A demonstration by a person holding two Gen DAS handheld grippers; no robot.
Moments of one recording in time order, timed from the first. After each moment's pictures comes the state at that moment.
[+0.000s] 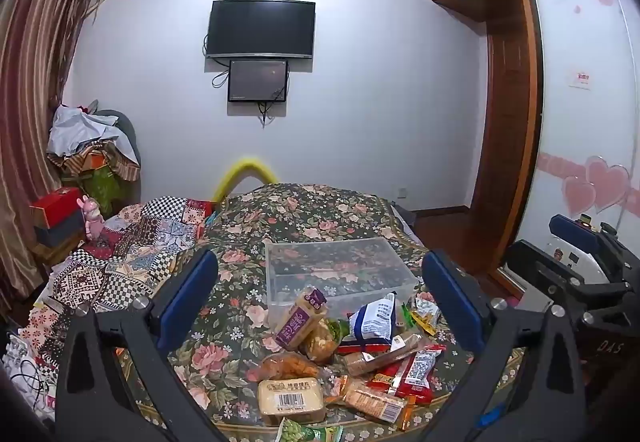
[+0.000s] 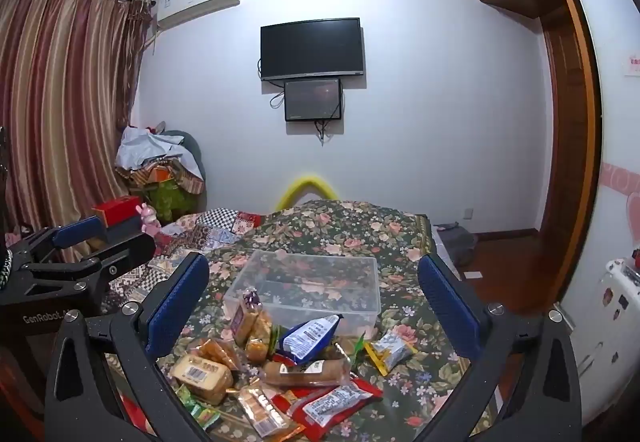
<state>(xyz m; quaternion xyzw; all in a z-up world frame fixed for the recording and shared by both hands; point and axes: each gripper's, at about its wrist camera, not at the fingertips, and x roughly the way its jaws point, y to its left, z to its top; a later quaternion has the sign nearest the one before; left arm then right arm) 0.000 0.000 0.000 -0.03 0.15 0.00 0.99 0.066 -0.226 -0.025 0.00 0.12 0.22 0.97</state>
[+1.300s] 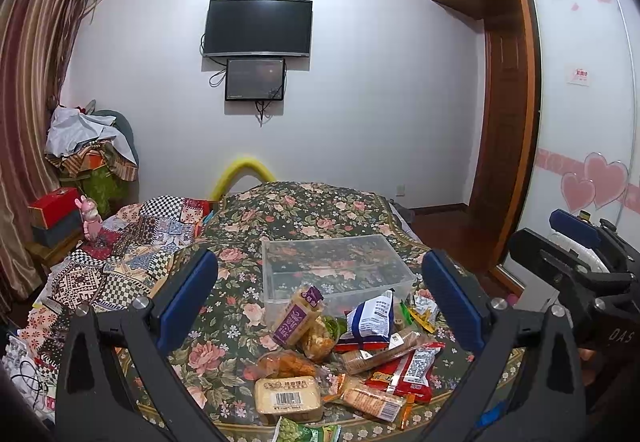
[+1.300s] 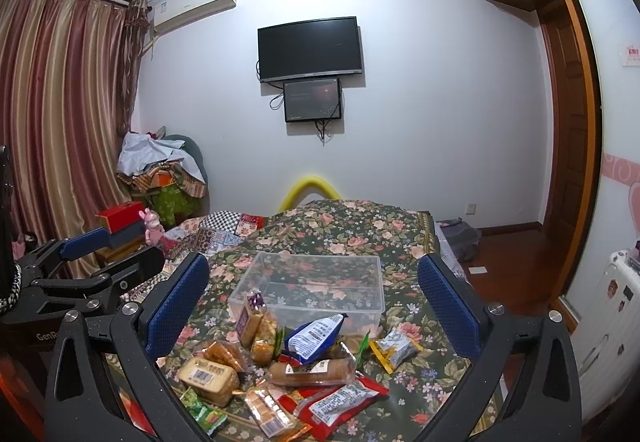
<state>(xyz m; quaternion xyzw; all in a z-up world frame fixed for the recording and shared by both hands) 0.000 -0.004 -0.002 -0.02 0.15 0.00 0.99 0.064 -0.228 -0.021 0.02 0.12 0.22 0.97</state>
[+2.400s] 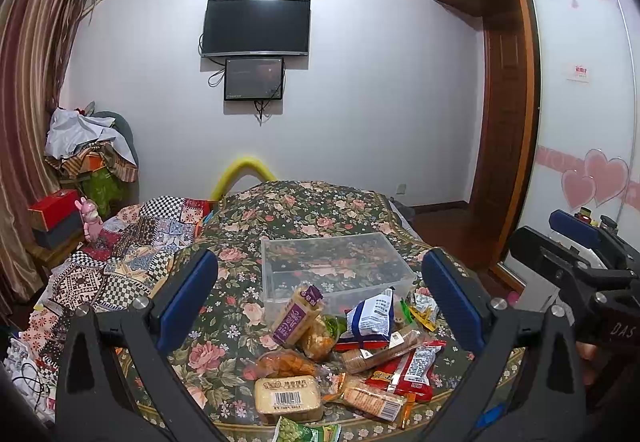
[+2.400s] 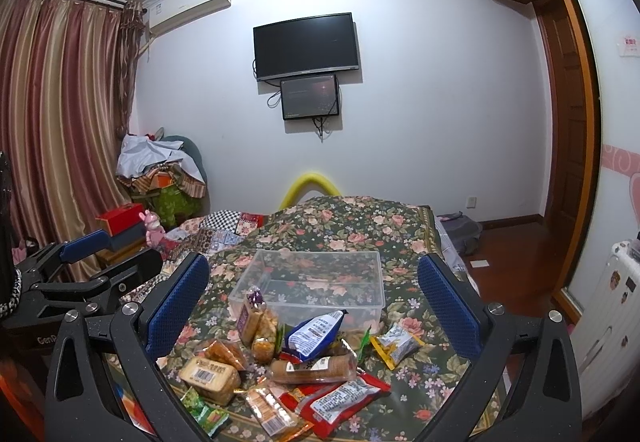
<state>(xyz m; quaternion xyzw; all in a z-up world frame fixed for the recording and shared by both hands) -0.001 -0.003 -0.004 -0.02 0.15 0.00 0.99 0.068 -0.234 -0.022 0.03 0.13 0.22 0.97</state>
